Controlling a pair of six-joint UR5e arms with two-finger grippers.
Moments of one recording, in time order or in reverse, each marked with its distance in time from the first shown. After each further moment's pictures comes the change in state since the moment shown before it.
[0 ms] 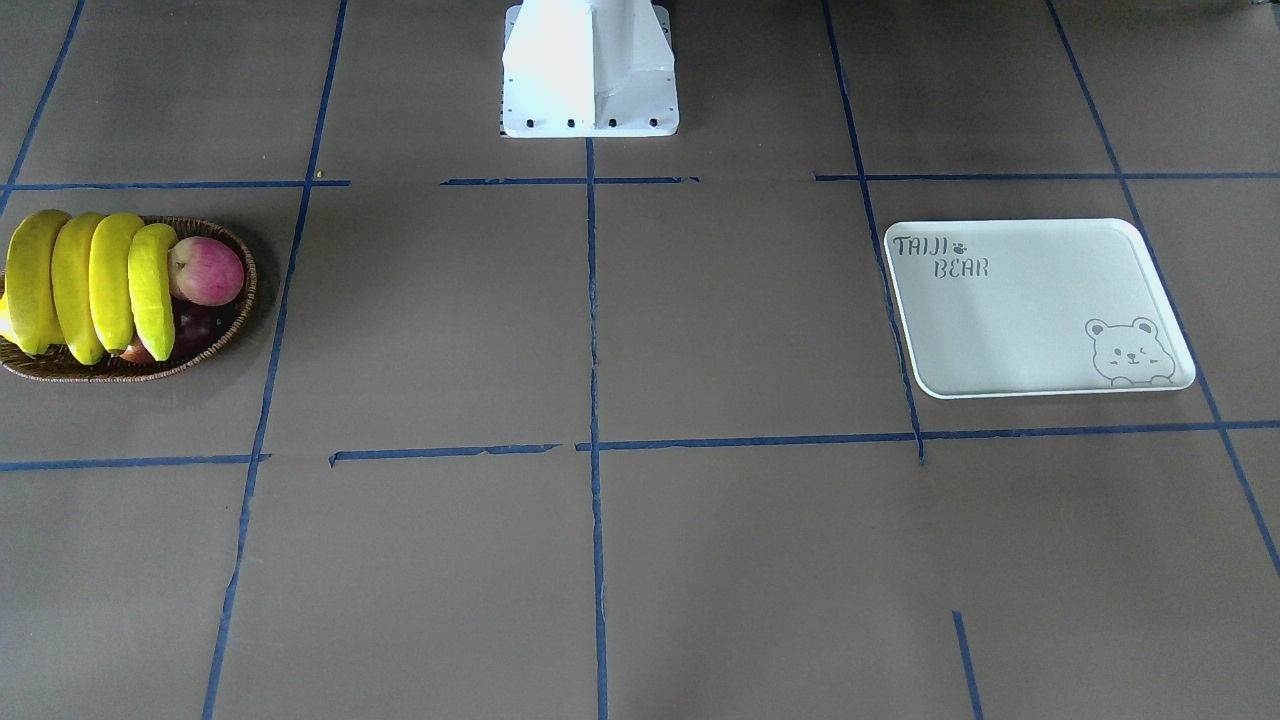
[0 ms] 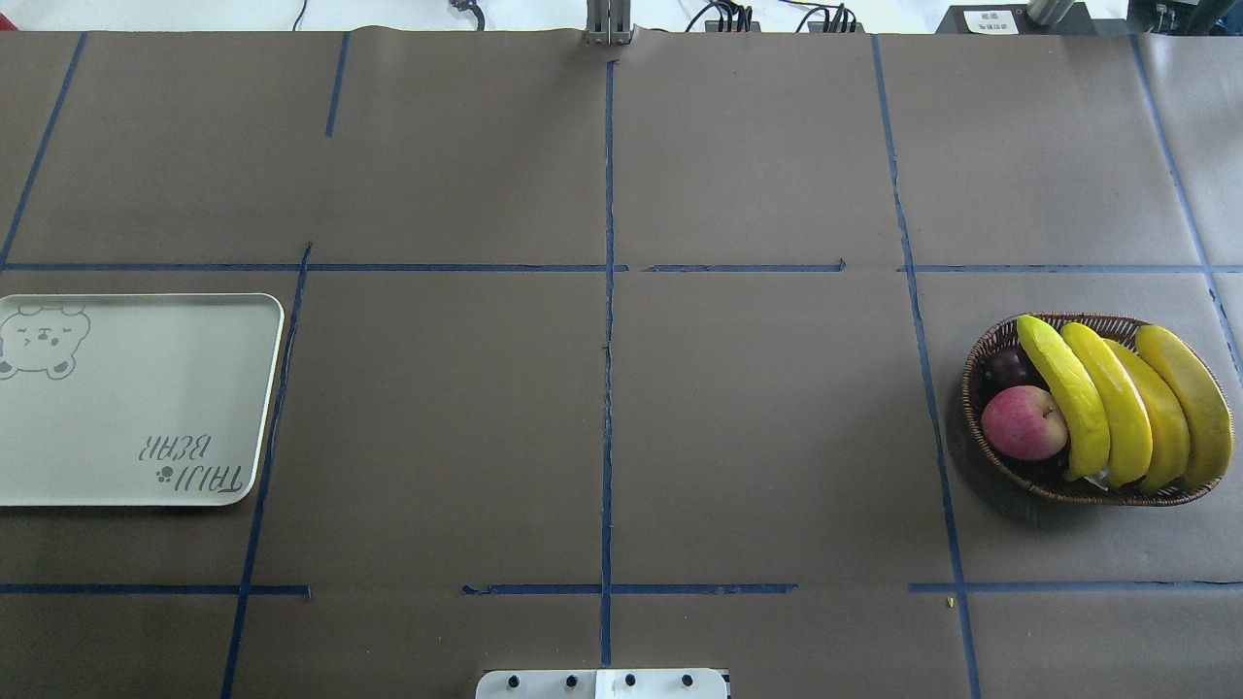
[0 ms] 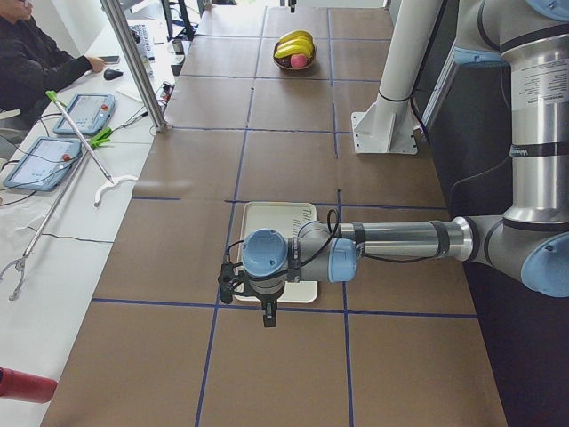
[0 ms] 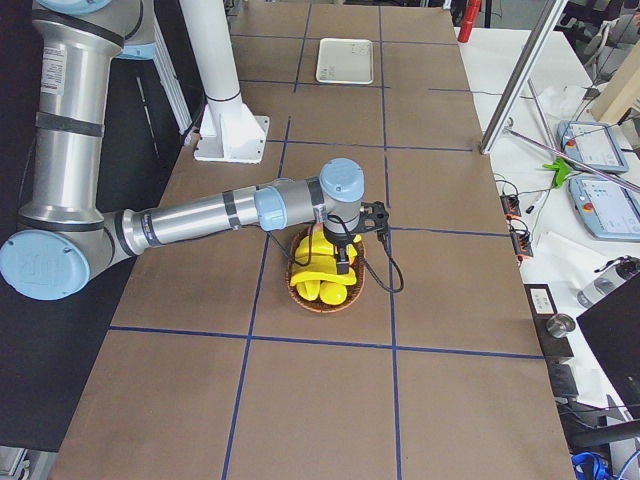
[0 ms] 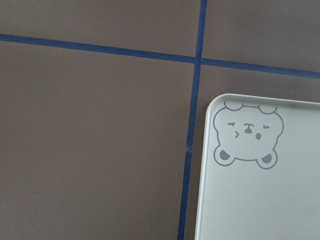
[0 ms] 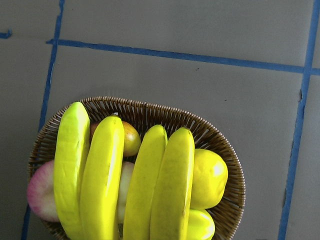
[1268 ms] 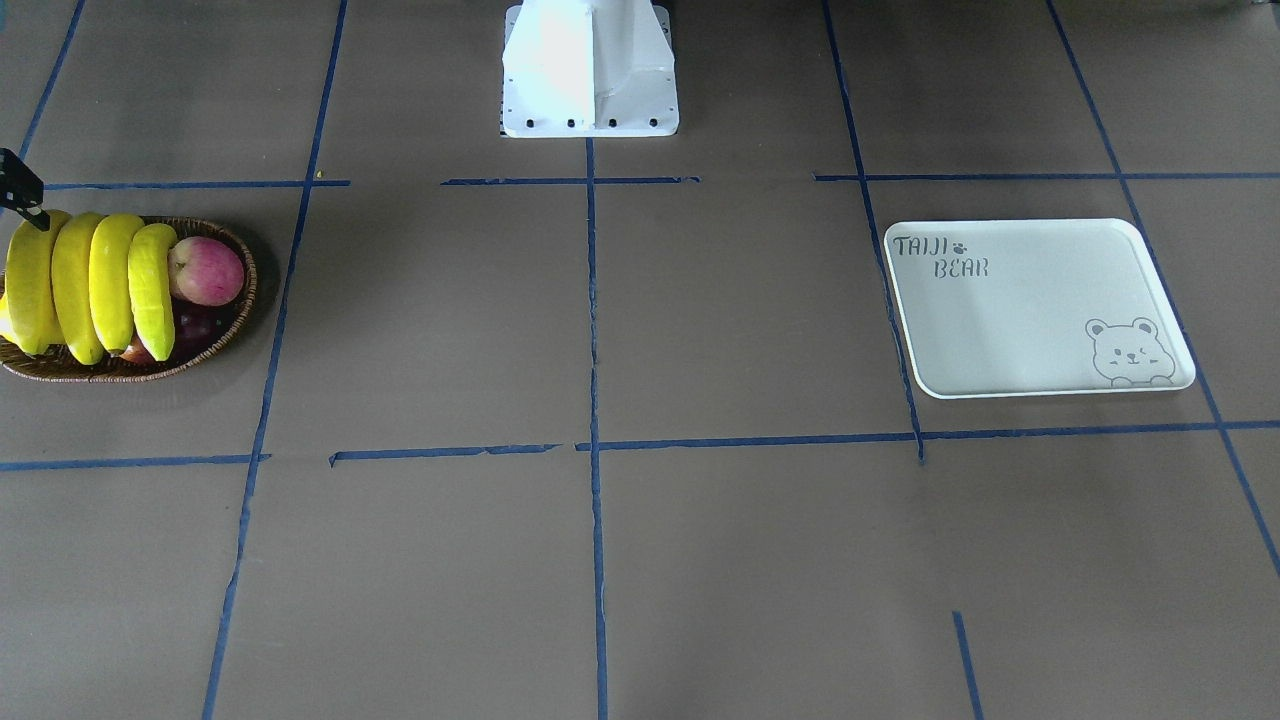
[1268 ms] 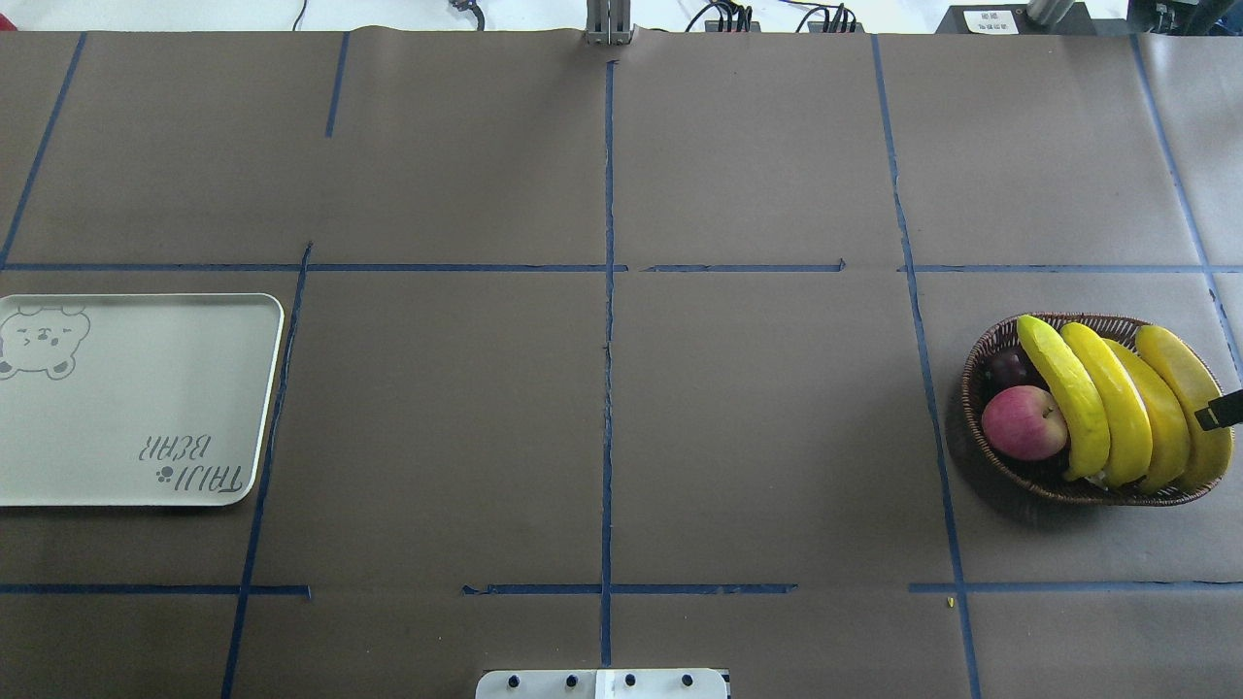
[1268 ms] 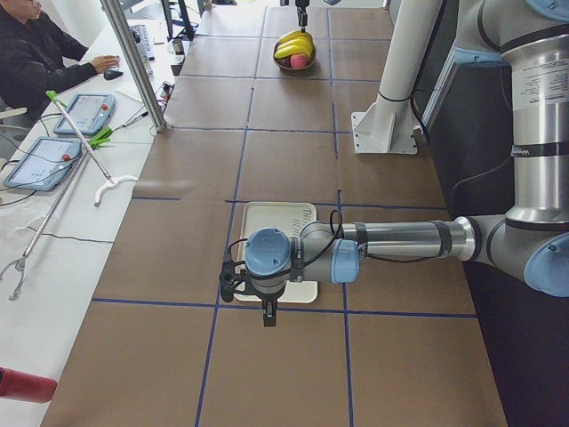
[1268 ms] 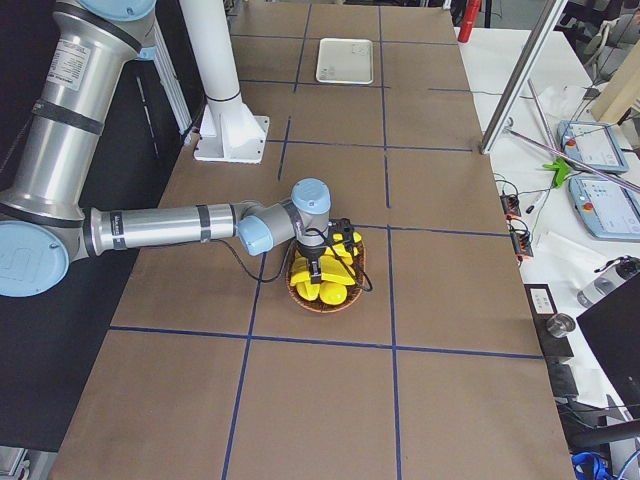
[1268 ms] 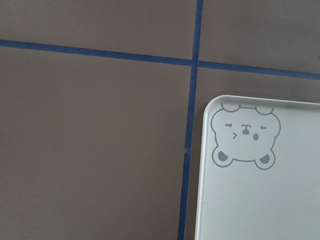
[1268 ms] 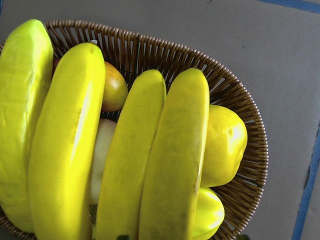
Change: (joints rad) left arm -0.002 0.007 -0.006 -0.032 0.000 -0.006; right arm -0.231 -0.090 -0.052 0.230 -0.157 0.158
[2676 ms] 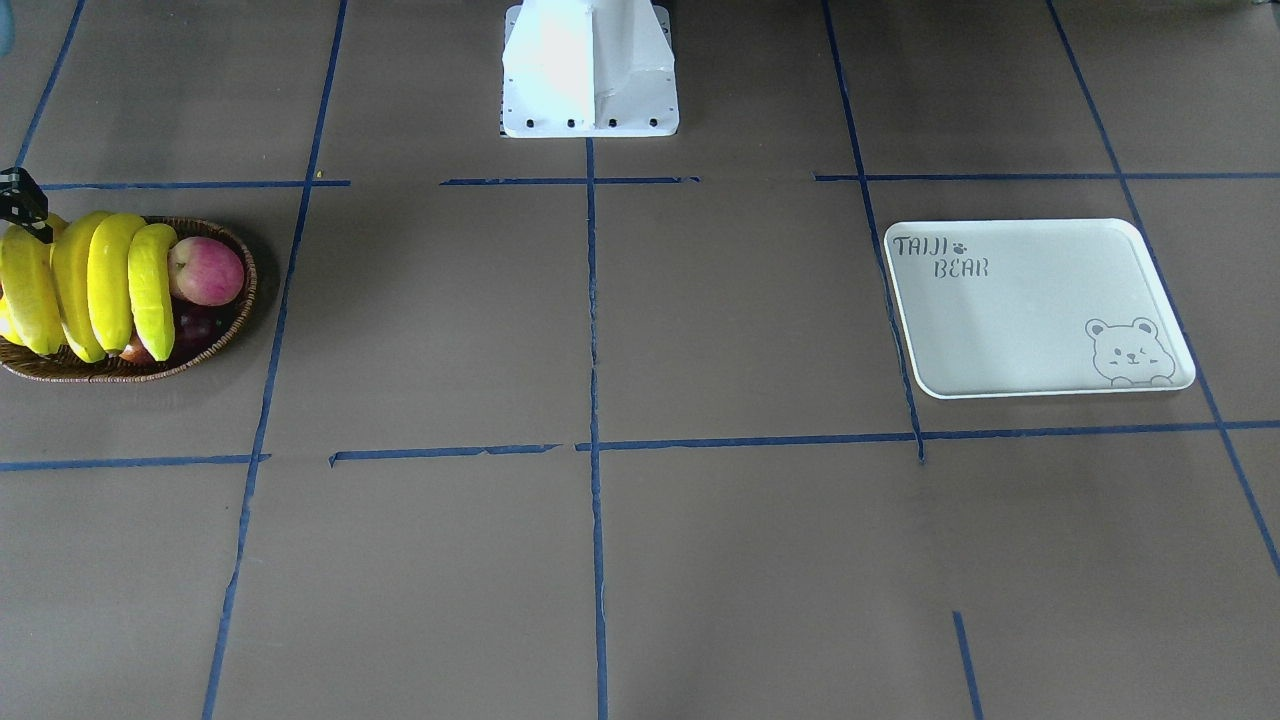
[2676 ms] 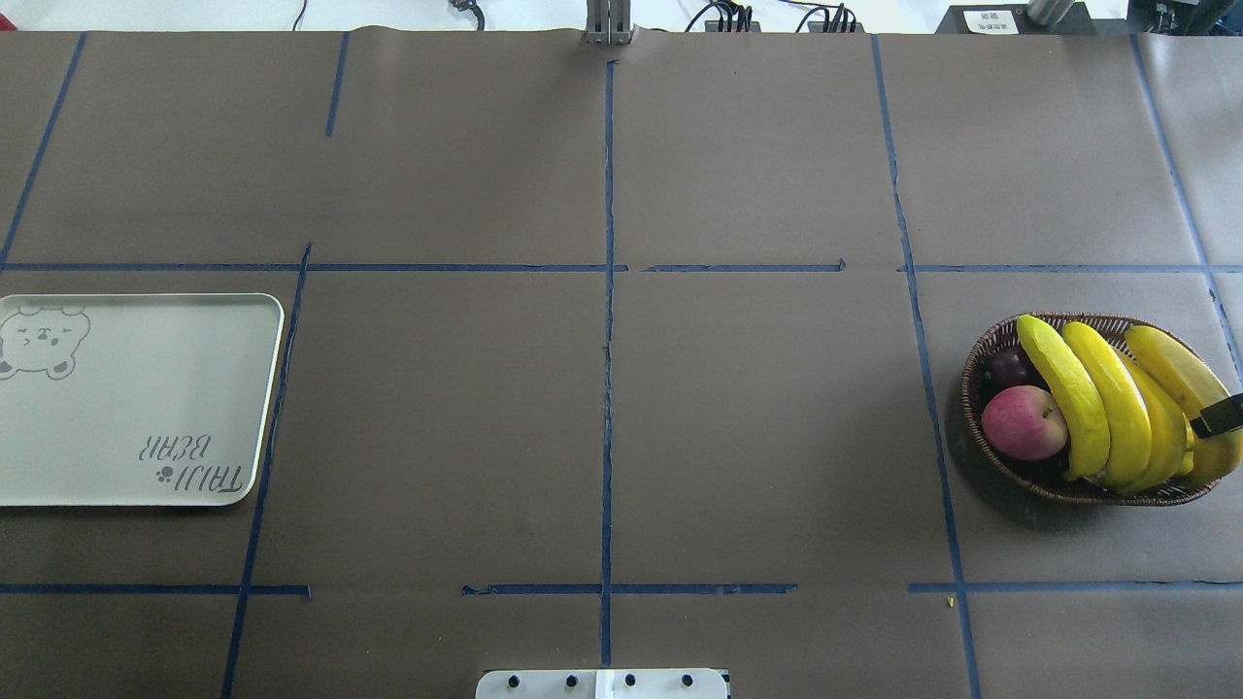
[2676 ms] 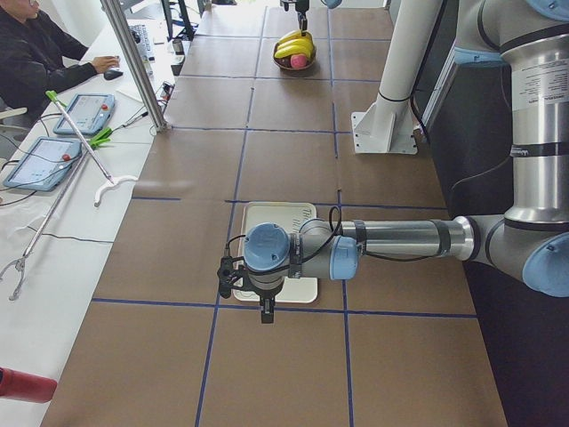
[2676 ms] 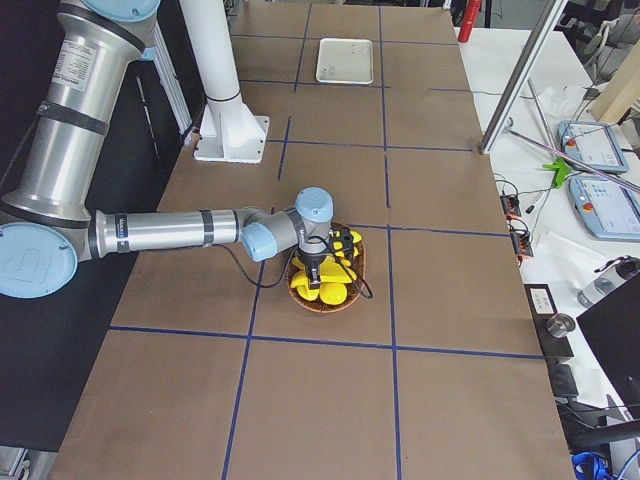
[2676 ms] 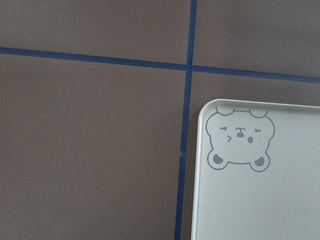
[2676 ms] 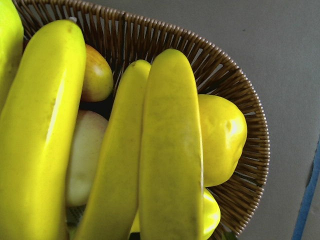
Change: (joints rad) left arm 0.000 -0.007 -0.009 0.000 0.001 -0.001; right arm -0.028 0.014 -0.046 0.003 -0.012 -0.001
